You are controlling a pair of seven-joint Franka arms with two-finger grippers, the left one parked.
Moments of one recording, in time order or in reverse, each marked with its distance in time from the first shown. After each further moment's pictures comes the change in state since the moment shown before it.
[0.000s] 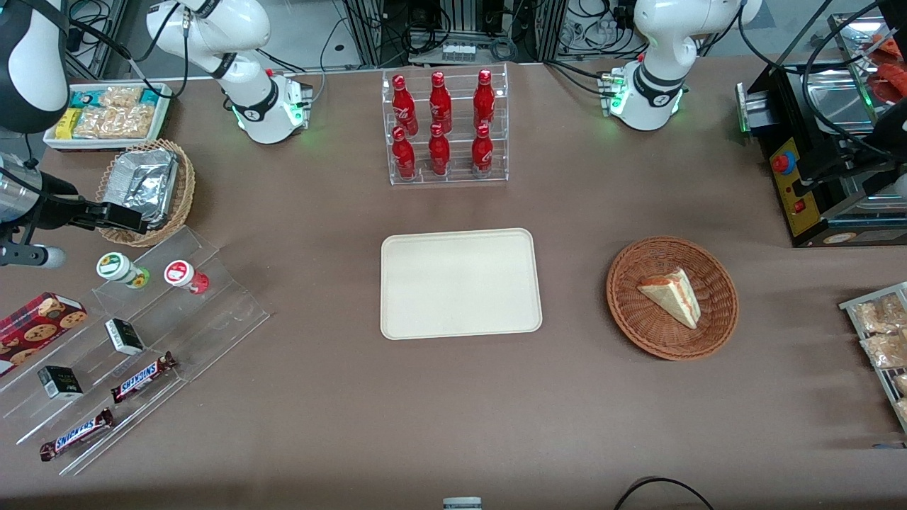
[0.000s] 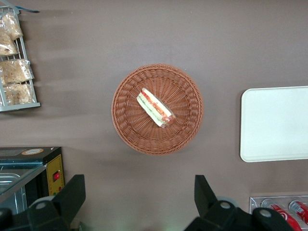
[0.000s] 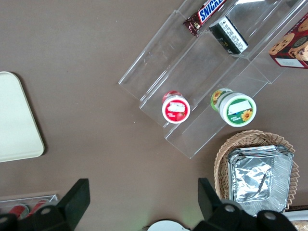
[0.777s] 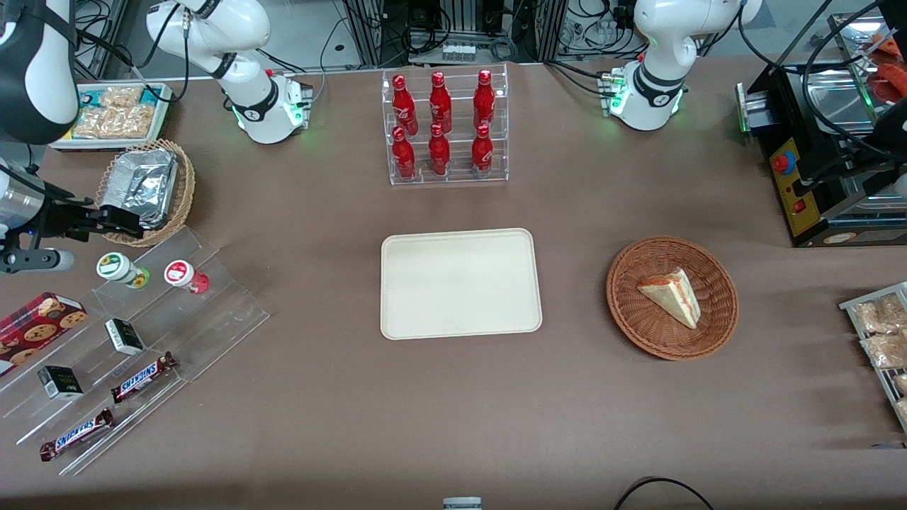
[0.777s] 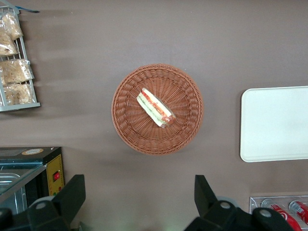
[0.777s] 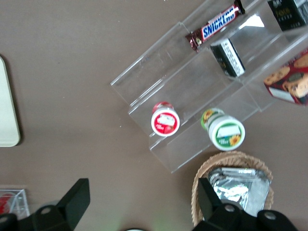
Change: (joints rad) arm 0.004 0.014 -0.011 -0.045 -0.050 0.087 -0.207
